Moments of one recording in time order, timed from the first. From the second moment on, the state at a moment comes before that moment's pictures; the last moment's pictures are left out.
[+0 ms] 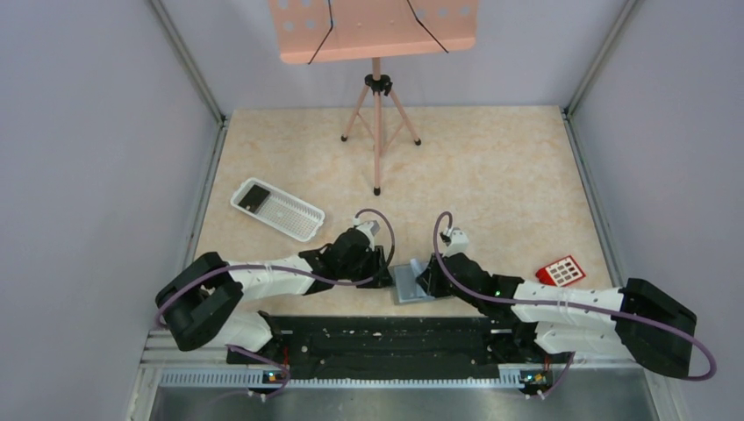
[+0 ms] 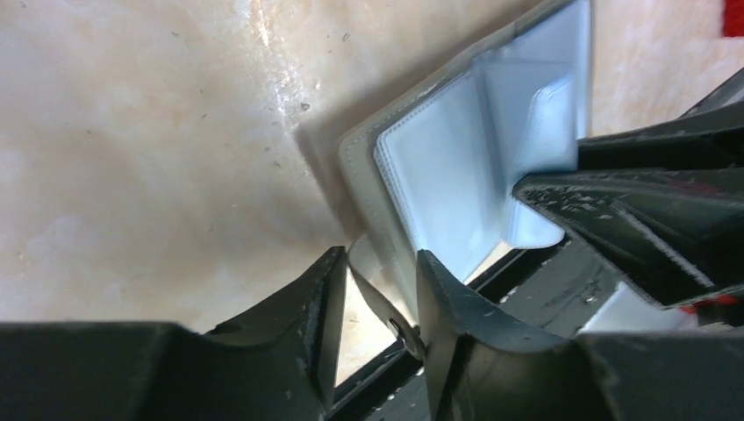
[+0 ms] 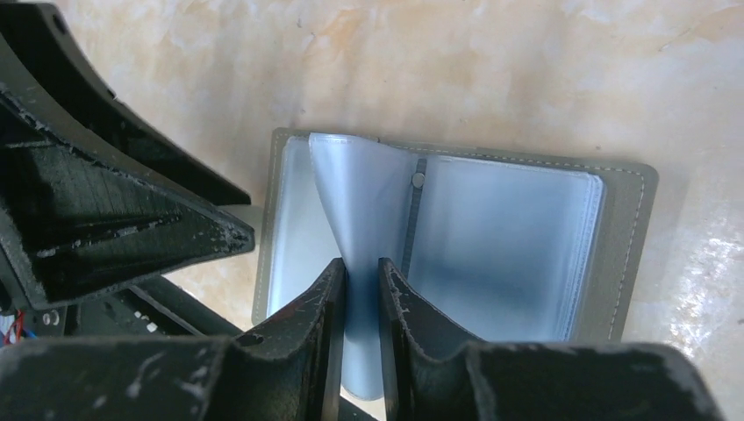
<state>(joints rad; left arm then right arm) -0.89 1.38 0.53 0.08 0.17 -0.85 1.05 1.05 0.29 0.13 0.27 0.82</state>
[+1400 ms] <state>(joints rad) -0.90 1.26 0.51 0.09 0.22 -0.89 1.04 0.92 0.47 -0.14 0.28 0.81</state>
